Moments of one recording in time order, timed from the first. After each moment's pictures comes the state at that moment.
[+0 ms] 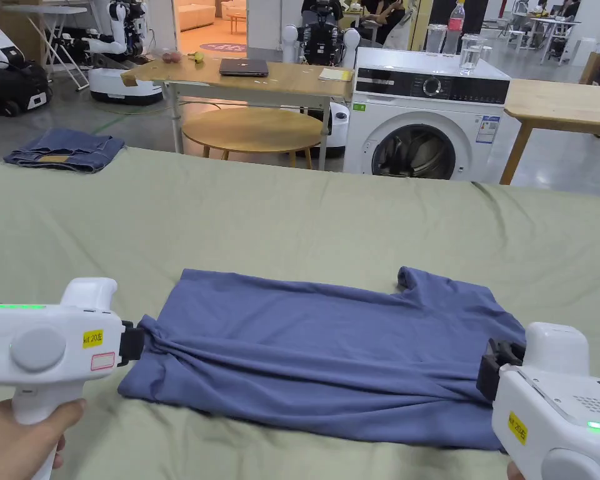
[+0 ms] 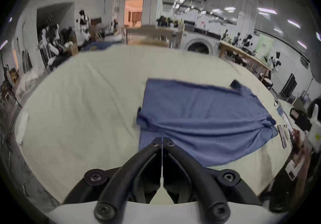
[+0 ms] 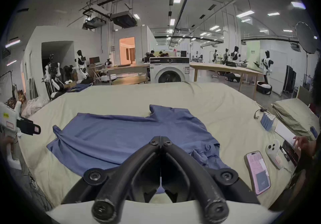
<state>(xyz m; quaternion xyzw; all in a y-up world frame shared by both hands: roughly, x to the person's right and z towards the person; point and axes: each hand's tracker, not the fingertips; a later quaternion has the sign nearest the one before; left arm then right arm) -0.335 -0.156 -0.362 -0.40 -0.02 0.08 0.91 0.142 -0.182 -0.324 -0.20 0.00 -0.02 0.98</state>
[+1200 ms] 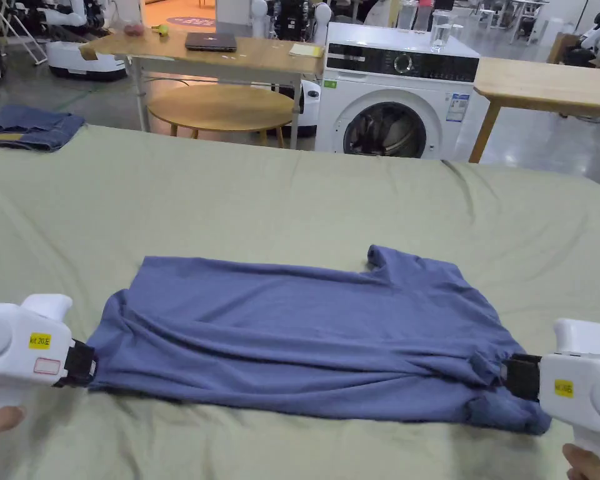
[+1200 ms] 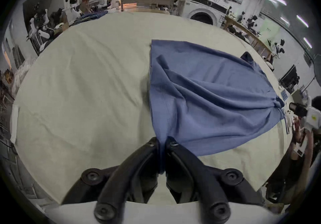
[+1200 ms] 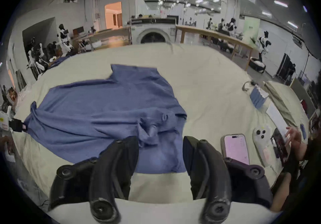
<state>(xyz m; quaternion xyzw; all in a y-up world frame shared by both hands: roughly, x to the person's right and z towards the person) -0.342 -0.191 -0.368 -0.48 -0.03 0.07 0.87 0.253 -0.212 -0.379 -0.40 -0.04 -0.01 0.92</state>
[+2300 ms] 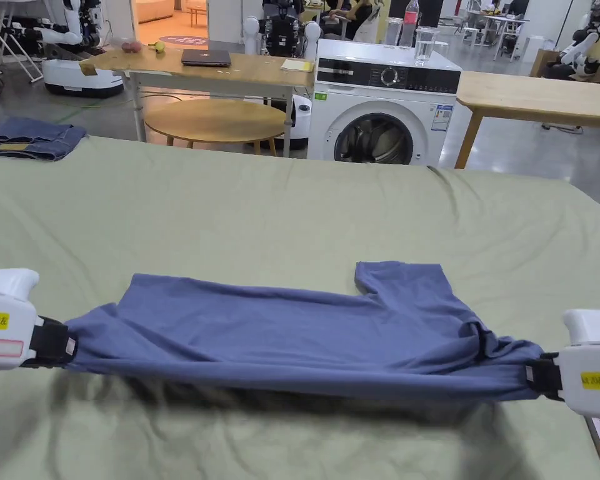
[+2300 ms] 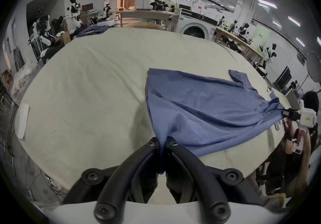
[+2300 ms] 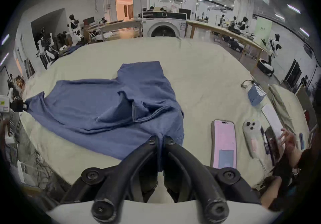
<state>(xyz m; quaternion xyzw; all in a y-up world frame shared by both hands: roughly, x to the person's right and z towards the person) -0.365 -0.143 -0.288 -0.44 -0.05 0.07 0.90 0.255 -0.169 -0.286 -0.40 0.01 0.02 0.91</state>
